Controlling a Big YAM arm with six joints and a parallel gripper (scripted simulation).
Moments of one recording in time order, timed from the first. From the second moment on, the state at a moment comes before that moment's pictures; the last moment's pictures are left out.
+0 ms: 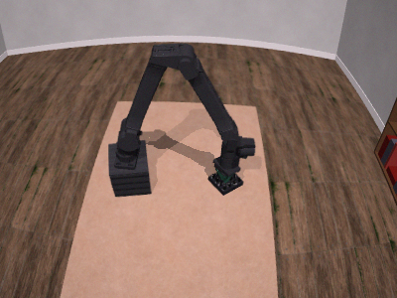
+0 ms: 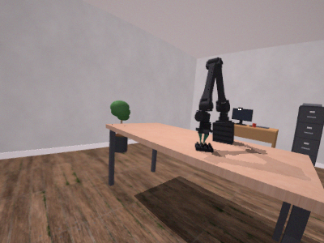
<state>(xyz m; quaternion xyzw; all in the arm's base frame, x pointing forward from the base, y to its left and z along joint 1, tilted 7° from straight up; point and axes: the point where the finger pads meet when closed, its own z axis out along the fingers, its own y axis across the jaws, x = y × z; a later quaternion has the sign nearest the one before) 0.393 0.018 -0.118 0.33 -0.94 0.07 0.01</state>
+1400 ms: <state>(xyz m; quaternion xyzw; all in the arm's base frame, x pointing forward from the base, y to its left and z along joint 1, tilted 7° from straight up) 0.393 0.022 -0.082 0.33 -0.94 0.07 0.00</state>
